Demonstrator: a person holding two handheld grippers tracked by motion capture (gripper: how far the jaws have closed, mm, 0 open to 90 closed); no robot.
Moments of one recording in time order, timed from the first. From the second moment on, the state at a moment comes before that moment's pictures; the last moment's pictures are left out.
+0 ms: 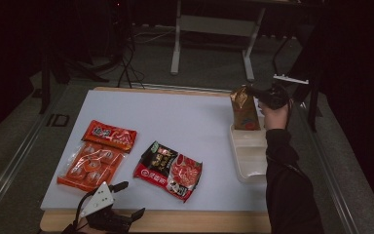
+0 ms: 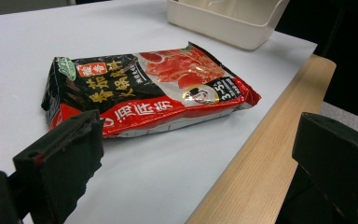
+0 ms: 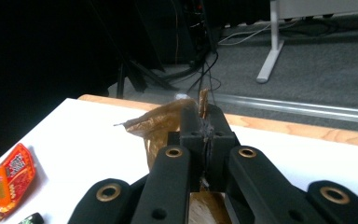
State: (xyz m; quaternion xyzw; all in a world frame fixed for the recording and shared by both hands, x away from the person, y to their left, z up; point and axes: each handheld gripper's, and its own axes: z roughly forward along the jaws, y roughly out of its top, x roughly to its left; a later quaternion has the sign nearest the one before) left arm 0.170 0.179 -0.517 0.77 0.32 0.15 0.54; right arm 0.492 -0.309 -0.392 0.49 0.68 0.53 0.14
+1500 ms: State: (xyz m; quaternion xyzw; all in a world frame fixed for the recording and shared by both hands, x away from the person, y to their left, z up) left arm 0.173 0.177 -0.518 0.77 0.31 0.15 0.54; right arm 0.448 -0.336 -0.390 0.55 0.69 0.43 0.19
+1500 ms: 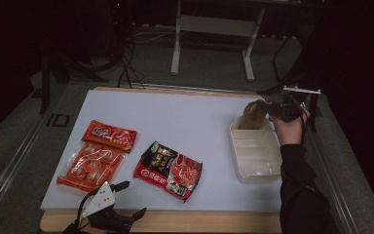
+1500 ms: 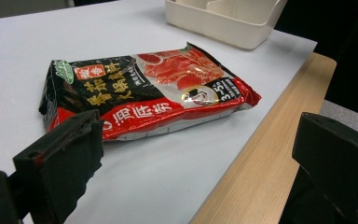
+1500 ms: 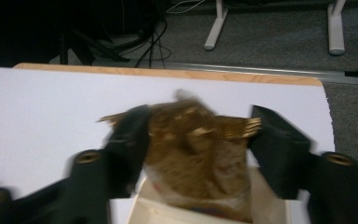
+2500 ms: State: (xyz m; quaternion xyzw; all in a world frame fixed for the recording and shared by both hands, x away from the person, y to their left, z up) left arm 0.179 0.173 -0.514 0.78 0.34 0.11 0.51; right arm 0.315 -0.311 -0.368 0.40 0.71 0.55 0.18
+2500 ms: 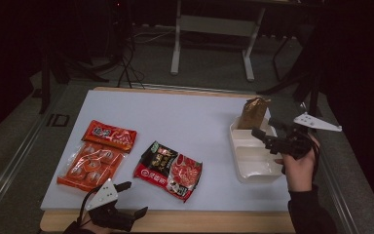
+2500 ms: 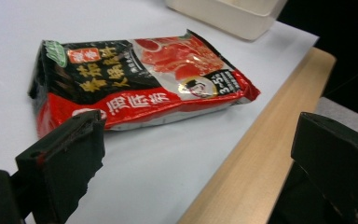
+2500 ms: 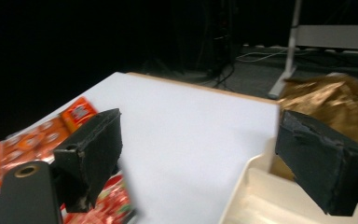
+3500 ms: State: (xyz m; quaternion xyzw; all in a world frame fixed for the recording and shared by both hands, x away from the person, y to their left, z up) left arm 0.228 0.156 -0.533 0.82 0.45 0.12 0.33; right arm 0.222 -0.275 -0.407 0.29 0.74 0.60 0.11
